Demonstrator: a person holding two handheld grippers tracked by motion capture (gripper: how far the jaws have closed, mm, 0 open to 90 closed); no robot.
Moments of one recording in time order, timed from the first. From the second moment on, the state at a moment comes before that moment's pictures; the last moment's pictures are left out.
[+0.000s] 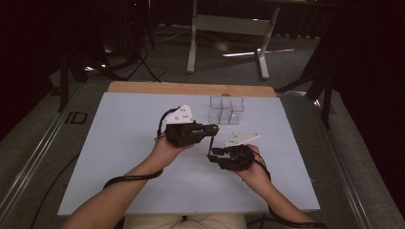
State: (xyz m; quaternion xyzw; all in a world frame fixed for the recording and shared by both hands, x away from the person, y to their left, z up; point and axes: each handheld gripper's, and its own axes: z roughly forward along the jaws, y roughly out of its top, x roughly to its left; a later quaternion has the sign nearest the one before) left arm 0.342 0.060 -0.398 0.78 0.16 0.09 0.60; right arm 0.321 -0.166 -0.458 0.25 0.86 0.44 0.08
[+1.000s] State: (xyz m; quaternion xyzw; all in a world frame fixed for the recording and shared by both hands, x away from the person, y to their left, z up) left arm 0.358 0.057 -0.376 0.77 0.15 0.10 0.61; right arm 0.292 -0.200 -0.430 0.29 0.79 0.53 0.13
